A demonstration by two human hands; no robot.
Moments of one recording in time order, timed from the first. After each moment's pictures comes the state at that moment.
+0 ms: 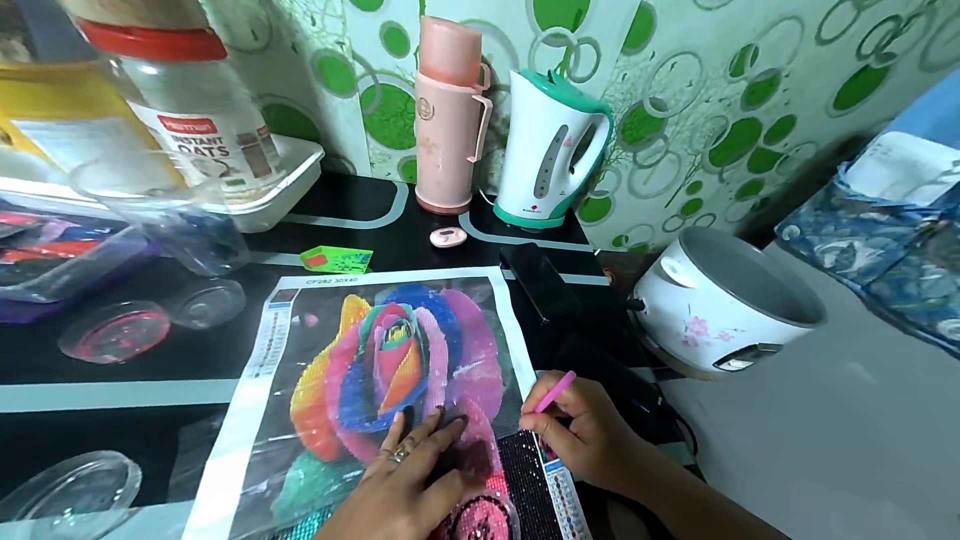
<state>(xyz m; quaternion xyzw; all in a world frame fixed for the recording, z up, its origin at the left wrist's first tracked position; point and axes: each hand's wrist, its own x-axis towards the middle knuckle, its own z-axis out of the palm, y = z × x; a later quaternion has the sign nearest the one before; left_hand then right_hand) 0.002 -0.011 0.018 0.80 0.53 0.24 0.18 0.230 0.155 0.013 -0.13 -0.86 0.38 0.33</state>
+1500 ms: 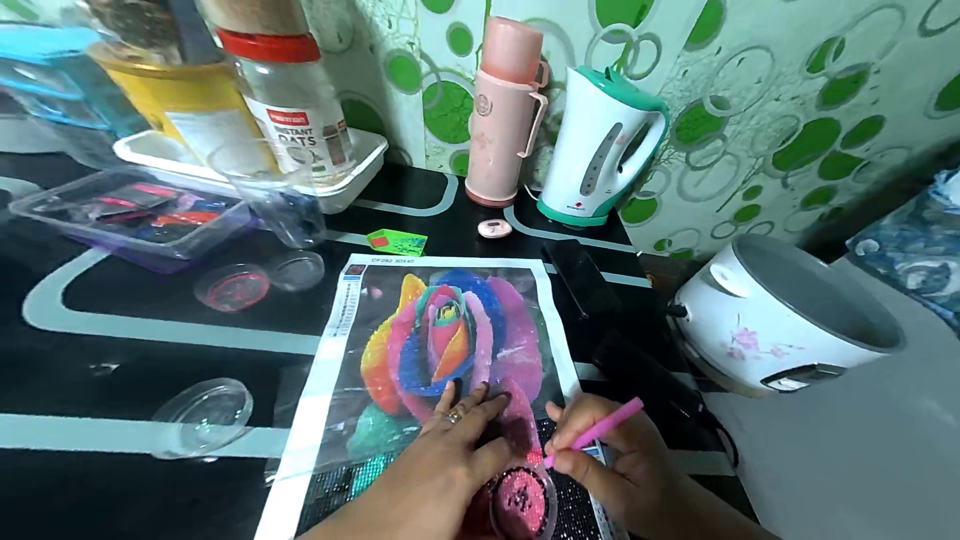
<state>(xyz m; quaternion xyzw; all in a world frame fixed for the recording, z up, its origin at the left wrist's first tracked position) 0.005 -0.012 0.012 0.80 0.53 0.26 0.13 0.224 0.121 0.023 -0.03 -0.82 0.45 0.36</state>
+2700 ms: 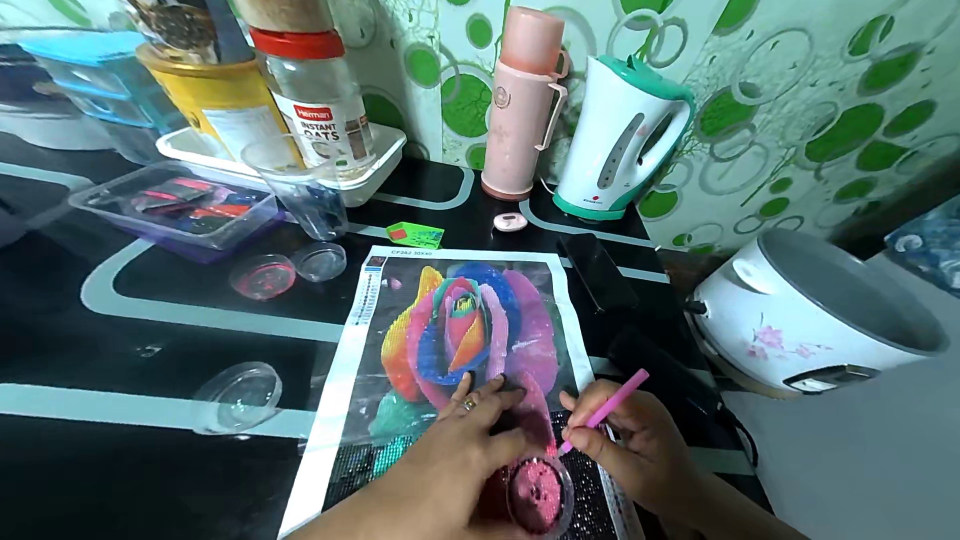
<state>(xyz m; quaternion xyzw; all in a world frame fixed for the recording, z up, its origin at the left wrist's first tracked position) 0.003 -0.011 0.011 0.79 0.53 0.27 0.15 0.221 0.126 0.020 -0.04 -0.80 0.49 0.35</state>
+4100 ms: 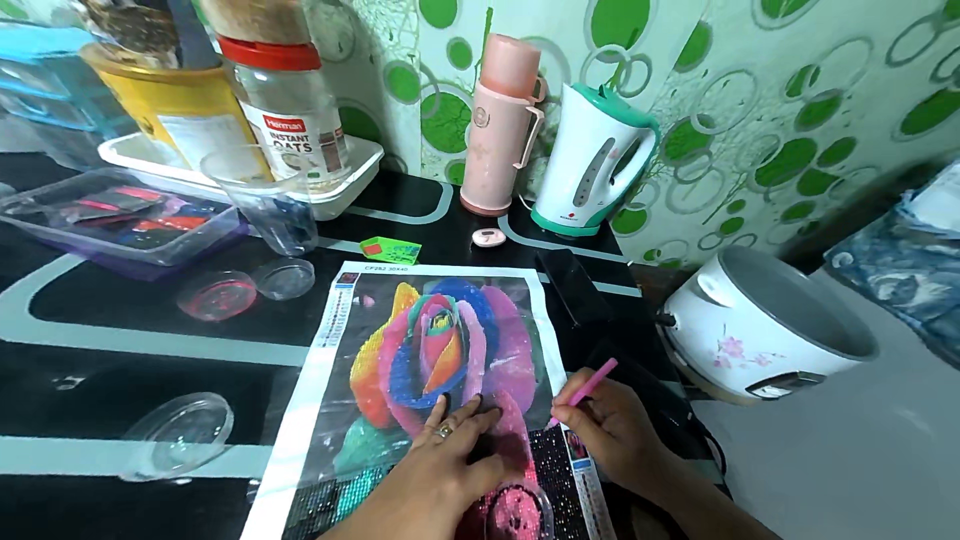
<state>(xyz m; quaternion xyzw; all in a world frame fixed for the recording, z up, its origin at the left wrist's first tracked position) 0.005 -0.012 0.010 0.79 0.53 0.26 0.15 0.225 0.151 0.014 -0.12 -0.83 0.41 0.35</state>
